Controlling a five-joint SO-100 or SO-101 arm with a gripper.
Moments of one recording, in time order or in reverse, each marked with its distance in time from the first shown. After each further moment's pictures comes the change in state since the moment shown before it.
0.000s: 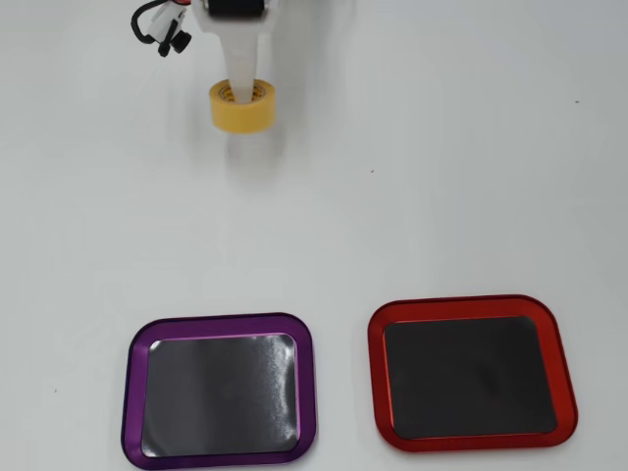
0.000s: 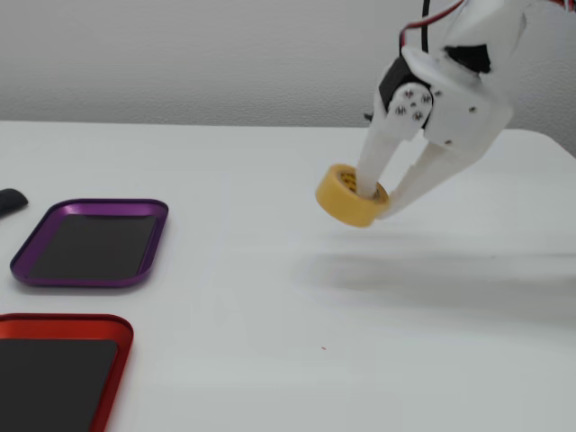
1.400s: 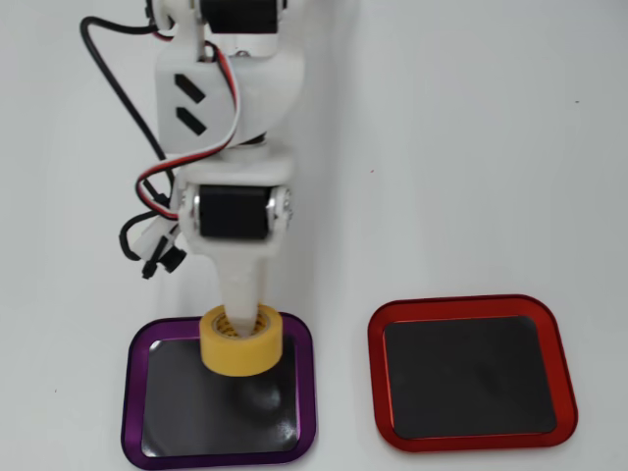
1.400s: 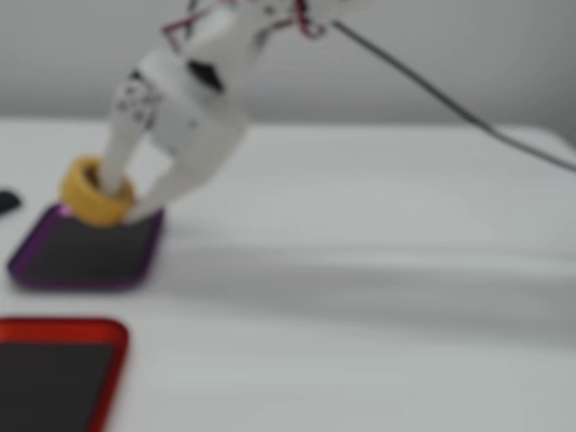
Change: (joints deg) arm -5.2 -68.6 -64.8 -14.2 12.8
